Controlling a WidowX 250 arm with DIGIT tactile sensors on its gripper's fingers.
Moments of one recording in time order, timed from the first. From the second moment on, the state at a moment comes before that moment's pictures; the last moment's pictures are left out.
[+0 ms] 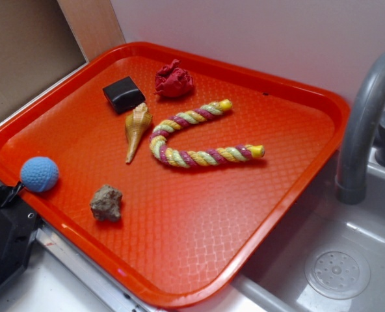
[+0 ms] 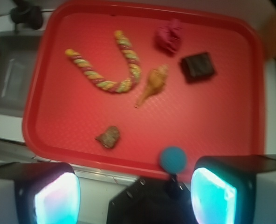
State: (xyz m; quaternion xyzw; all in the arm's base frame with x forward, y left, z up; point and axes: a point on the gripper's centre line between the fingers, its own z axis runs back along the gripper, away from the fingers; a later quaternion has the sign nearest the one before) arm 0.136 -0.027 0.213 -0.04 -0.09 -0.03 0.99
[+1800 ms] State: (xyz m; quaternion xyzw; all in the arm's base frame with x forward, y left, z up) arm 0.302 0.016 0.064 0.06 -0.07 -0.08 0.99
